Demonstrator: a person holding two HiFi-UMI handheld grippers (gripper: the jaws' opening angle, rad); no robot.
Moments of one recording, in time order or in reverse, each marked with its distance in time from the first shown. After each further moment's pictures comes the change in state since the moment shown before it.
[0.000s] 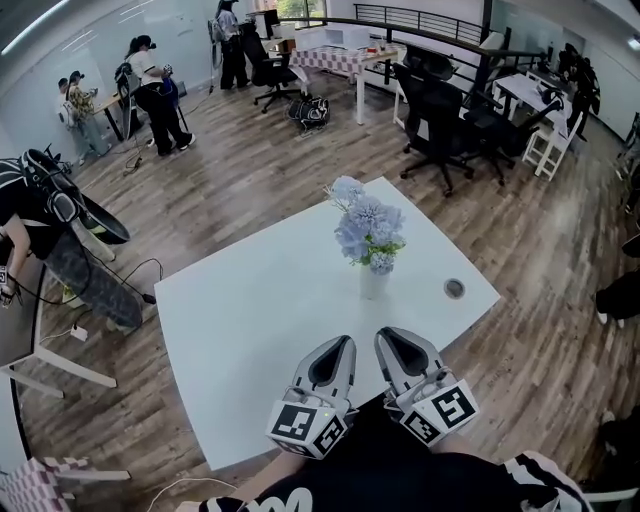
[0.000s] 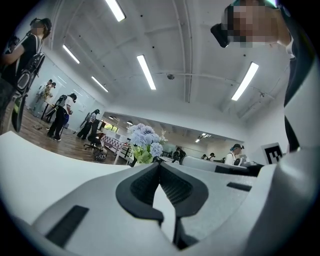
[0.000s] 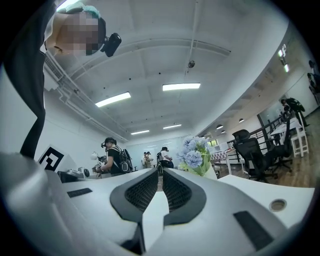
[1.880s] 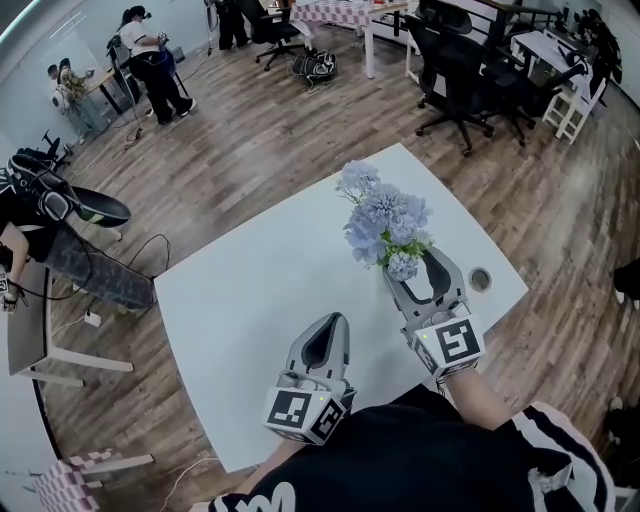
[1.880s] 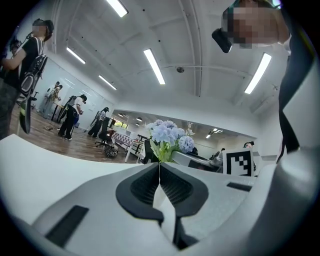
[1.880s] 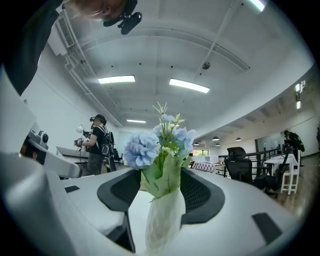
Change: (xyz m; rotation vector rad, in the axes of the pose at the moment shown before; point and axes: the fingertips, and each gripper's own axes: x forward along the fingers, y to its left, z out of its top) left arm 0.041 0.068 0.002 -0.017 0.056 0.118; right arm 0.109 -0.111 -0.011 -0.275 0.055 -0.102
